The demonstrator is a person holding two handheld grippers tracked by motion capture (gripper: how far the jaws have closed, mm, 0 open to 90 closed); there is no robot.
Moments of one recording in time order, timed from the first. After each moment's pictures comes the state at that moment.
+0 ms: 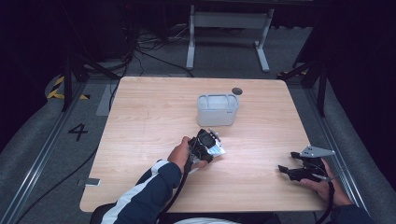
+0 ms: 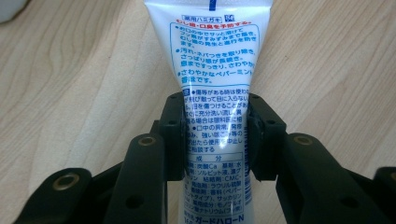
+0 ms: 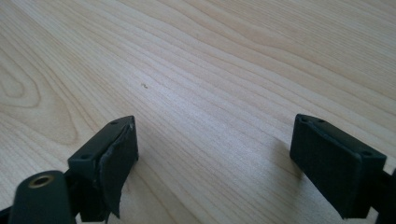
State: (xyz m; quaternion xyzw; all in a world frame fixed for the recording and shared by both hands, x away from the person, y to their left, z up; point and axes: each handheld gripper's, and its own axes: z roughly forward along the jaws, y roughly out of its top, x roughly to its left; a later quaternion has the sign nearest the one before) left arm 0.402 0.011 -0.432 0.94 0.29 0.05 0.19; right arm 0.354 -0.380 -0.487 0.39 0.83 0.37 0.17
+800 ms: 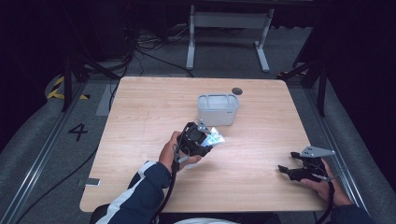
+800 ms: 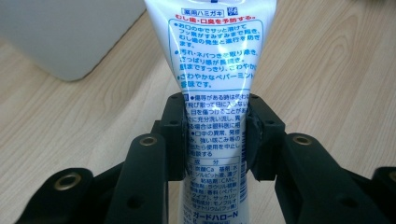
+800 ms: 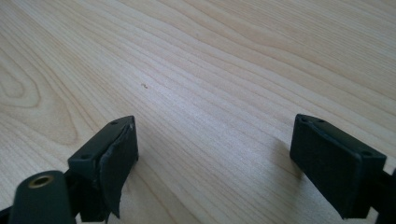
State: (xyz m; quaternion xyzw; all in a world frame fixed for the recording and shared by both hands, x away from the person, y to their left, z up) left arm 0.392 0.044 -0.391 0.90 0.29 0.08 0.32; right arm 0.354 -0.380 -0.487 0.39 0.83 0.37 0.17
